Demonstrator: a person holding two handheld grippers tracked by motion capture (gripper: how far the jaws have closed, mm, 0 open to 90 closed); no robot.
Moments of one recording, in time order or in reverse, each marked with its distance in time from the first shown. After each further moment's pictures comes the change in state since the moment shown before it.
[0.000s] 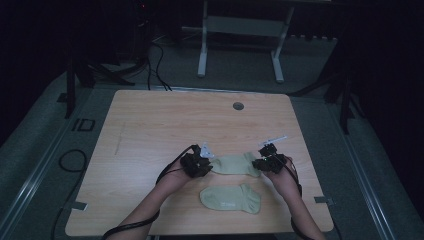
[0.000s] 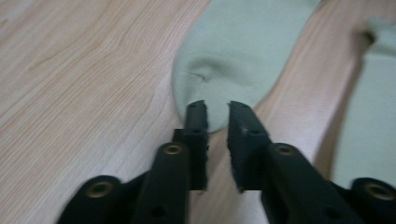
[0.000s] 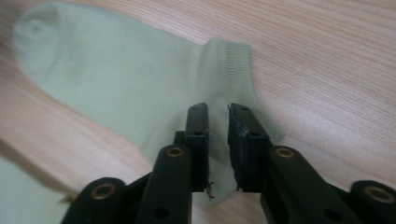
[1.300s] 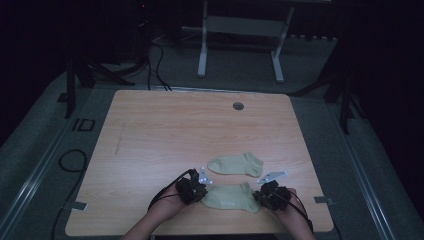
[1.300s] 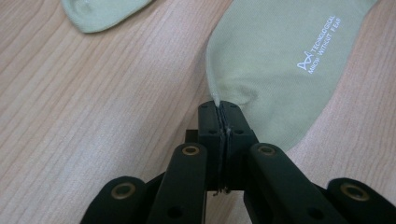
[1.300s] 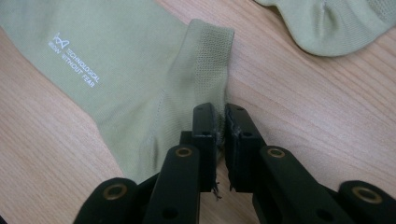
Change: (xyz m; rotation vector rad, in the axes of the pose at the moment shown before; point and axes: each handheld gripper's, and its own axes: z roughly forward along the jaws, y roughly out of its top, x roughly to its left) left arm -0.055 -0.037 -0.013 0.121 -0.043 0.023; right arm 0.052 -0.083 -0.027 0.025 0.033 -0.184
